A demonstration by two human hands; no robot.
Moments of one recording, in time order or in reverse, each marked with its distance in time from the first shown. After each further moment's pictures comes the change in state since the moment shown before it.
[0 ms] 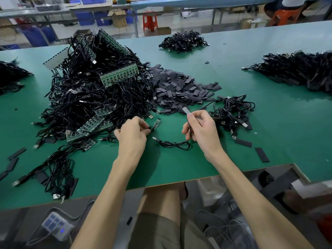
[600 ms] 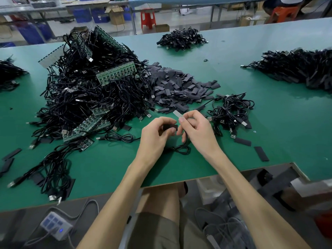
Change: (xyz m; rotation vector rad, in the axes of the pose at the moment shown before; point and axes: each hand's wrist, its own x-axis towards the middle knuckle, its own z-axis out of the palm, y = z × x) left_hand -0.021 0.026 0.030 -0.557 -0.165 0.271; right_hand -0.001 0.005 0.000 -0.190 -0.109 -0.042
